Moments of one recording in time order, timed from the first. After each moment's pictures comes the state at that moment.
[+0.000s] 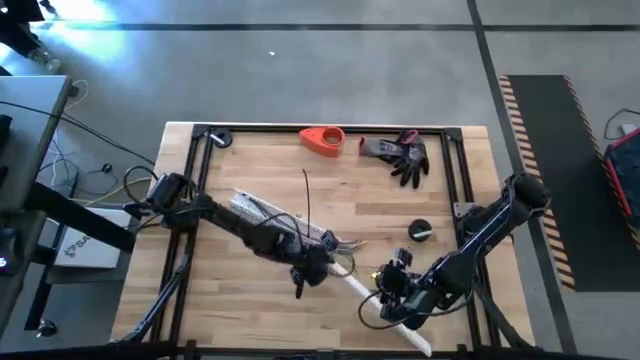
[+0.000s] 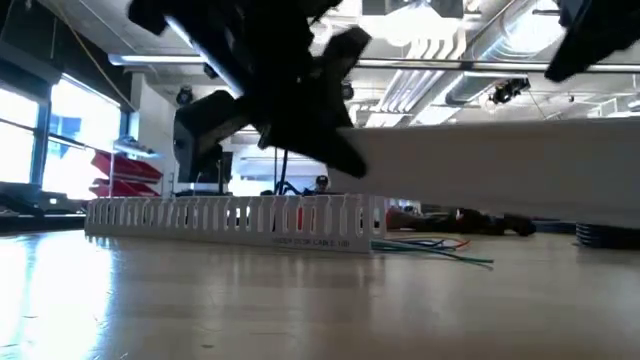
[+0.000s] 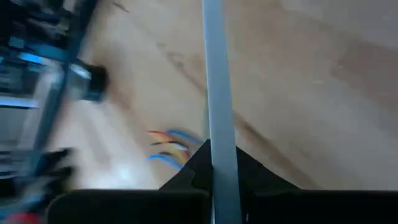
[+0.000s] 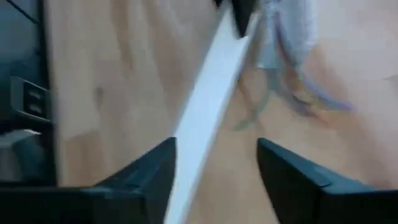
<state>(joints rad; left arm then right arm) -0.37 1.89 1.15 -0.01 -0.36 0.84 0.77 1.62 1.06 -0.48 0.46 0.99</state>
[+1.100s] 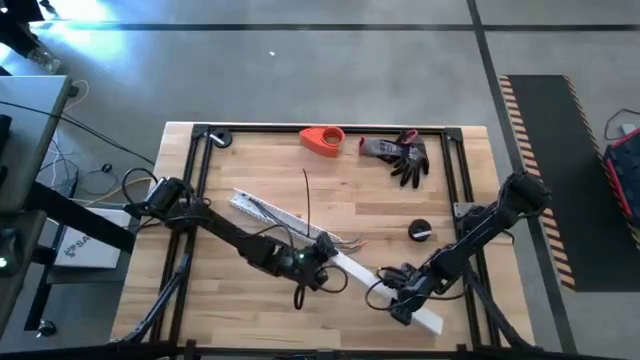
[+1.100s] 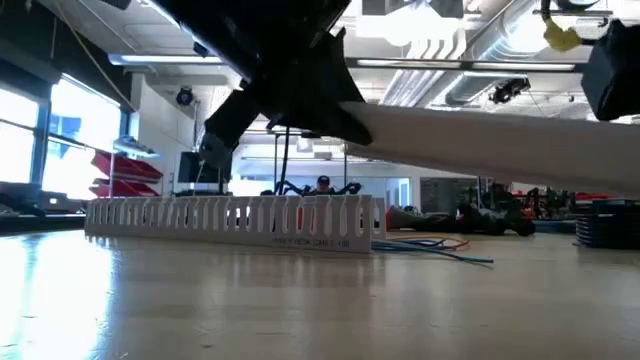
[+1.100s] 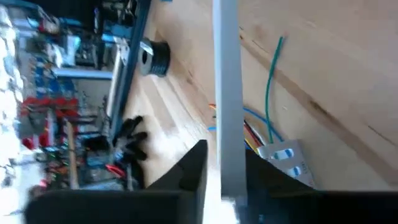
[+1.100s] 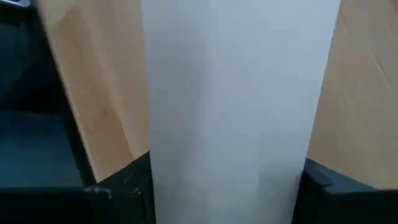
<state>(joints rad) -0.43 1.88 1.17 0.00 -0.63 0.82 0.75 1.62 0.74 -0.21 0.01 1.21</state>
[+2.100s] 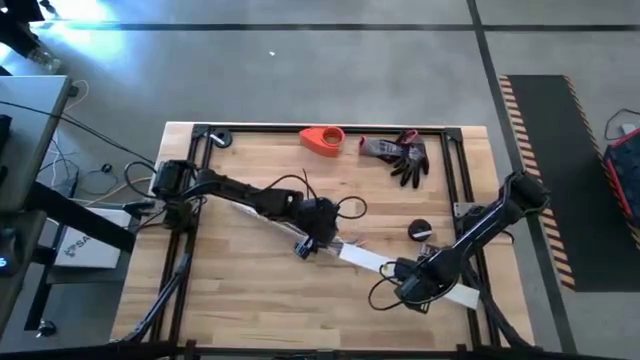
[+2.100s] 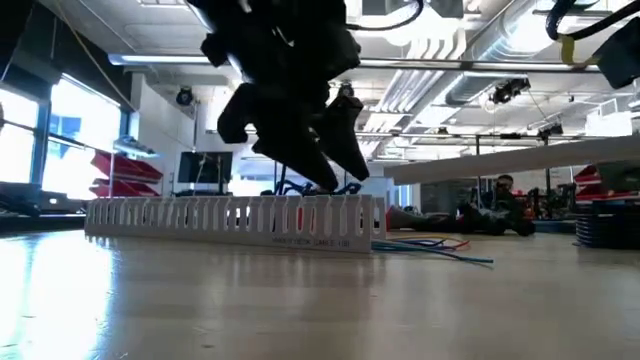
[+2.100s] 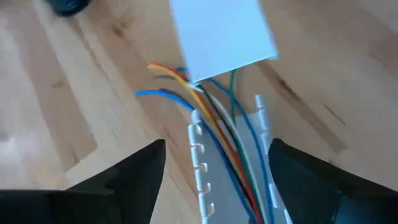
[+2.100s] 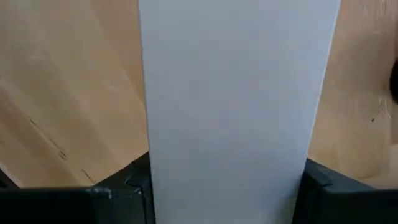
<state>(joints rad) -0.06 1.89 1.21 -0.24 0.15 0.63 0.72 1.62 1.03 -1.04 -0.10 1.06</state>
